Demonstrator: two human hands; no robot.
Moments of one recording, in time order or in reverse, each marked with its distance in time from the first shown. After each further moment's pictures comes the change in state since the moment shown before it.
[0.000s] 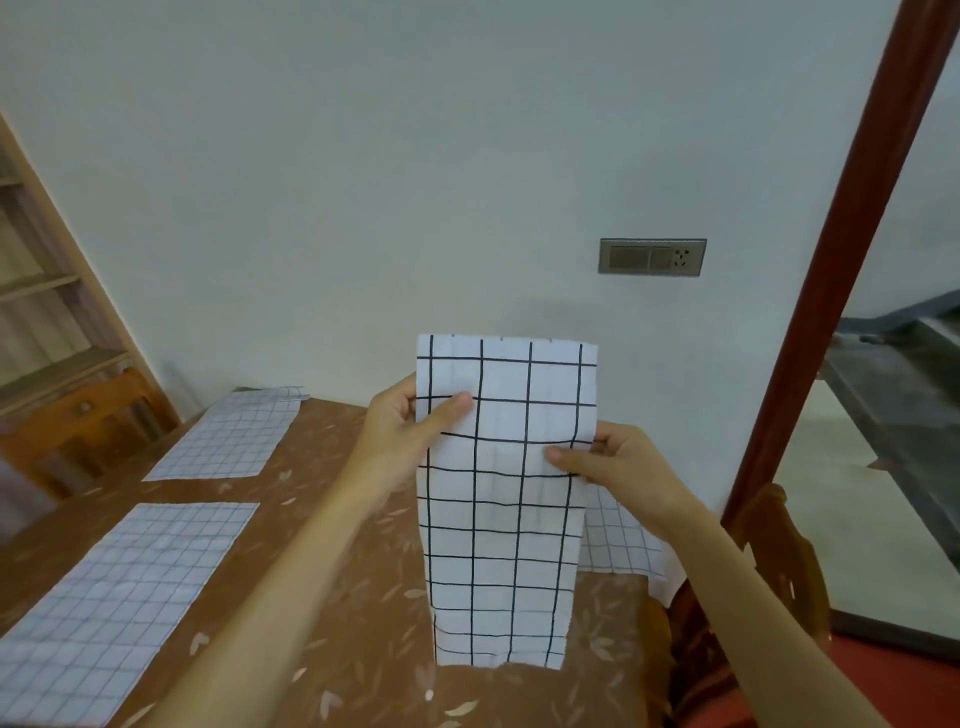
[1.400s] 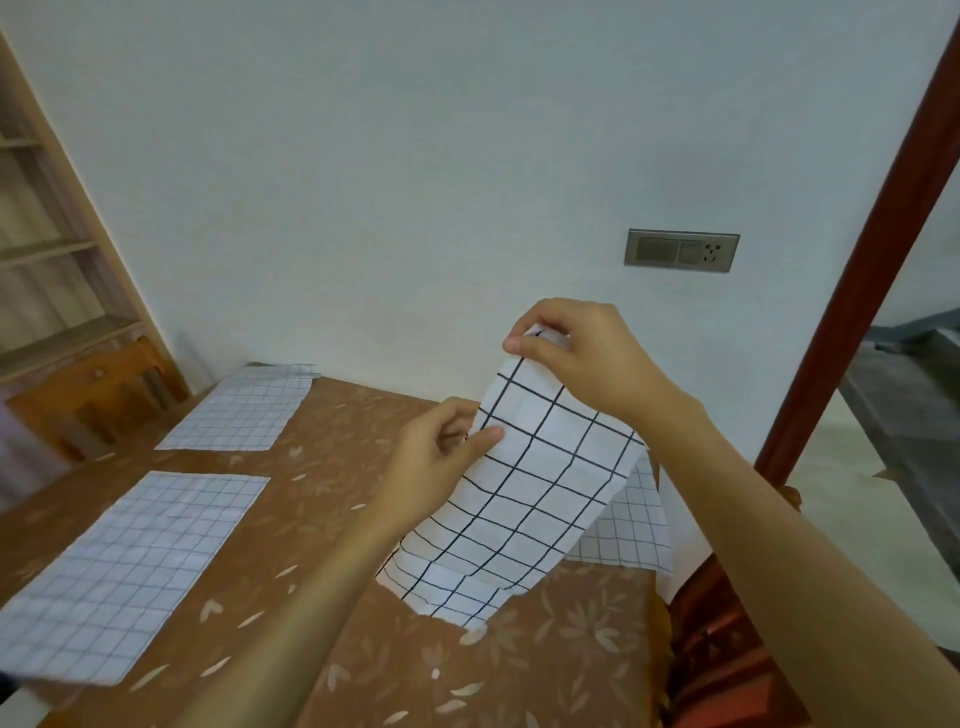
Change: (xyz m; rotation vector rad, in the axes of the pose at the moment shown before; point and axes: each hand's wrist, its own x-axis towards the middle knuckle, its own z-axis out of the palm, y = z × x) left_hand -0.022 -0.040 -0.006 0.210 -0.038 0.114; right_hand 0.055 -0.092 0.046 -0.634 0.033 -0.490
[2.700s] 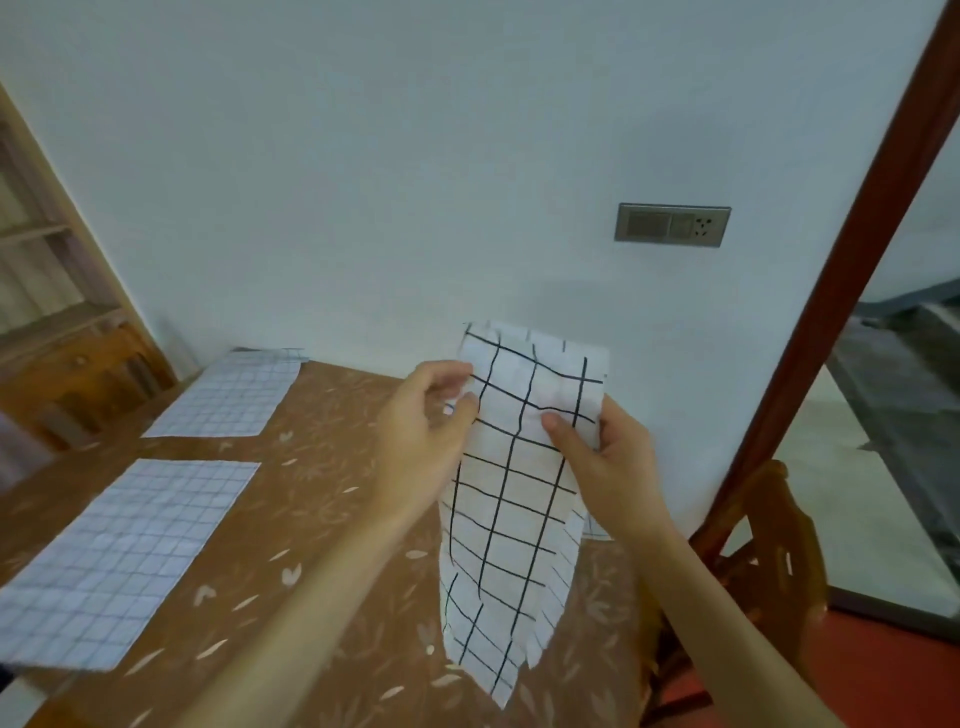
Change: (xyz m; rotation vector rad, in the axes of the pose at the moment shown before) left_hand -0.010 0.037 0.015 0.107 0.263 -0.096; right_hand -0.110 0.020 0.049 0.443 0.300 0.276
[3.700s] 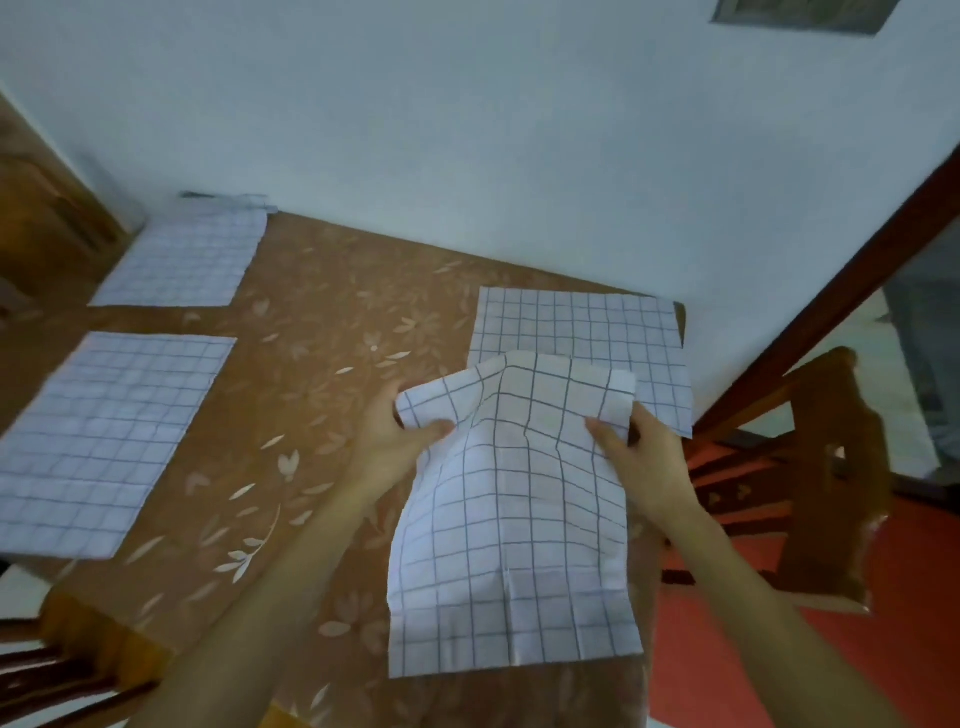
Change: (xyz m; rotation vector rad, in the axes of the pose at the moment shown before) left_hand -0.008 -0.228 -0.011 0.104 -0.235 -0.556; right_hand -0.028 0.205 0.024 -0.422 -0.081 0.548
